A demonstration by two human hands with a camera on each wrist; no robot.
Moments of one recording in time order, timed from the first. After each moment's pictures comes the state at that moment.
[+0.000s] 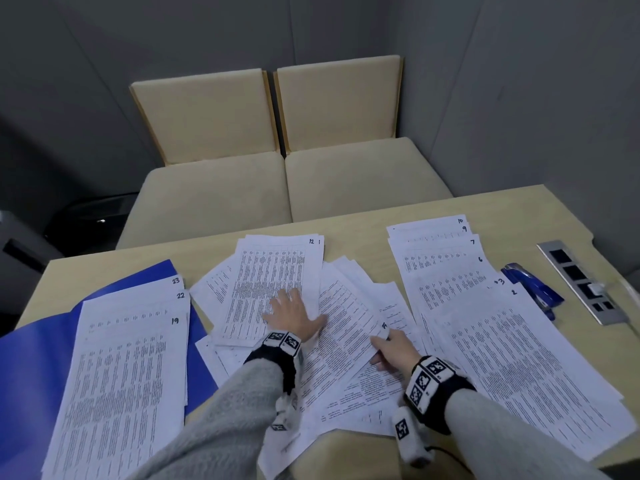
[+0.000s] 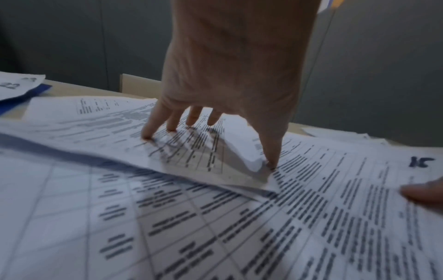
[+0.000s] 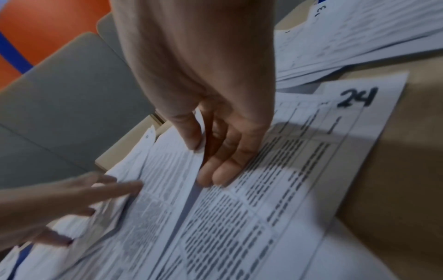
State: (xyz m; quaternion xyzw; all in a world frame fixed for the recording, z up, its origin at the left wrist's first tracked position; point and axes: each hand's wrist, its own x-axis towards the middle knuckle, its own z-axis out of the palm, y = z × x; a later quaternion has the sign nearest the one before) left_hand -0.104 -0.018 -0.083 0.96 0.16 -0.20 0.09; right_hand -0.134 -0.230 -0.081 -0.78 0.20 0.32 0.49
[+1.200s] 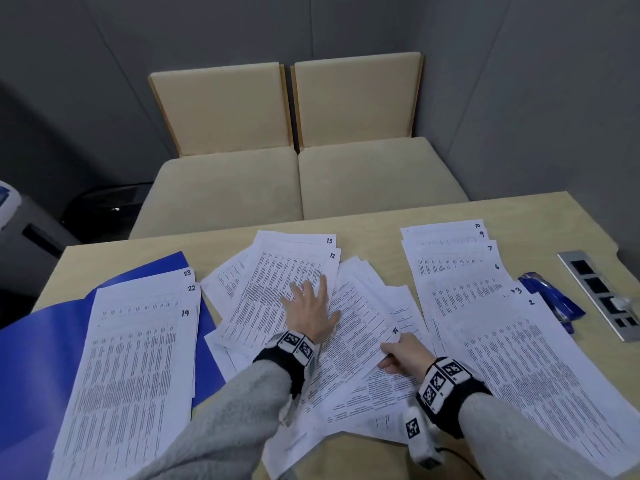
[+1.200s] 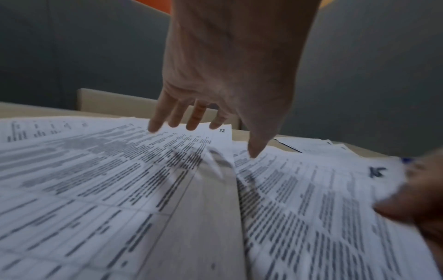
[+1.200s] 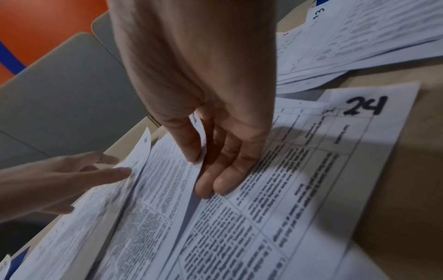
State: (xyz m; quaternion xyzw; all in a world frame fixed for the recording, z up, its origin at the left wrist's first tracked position) left_hand -0.104 -0.029 -0.076 0.99 0.05 -0.15 0.00; right_hand -0.122 -0.235 -0.090 -0.74 0.23 0.38 0.51
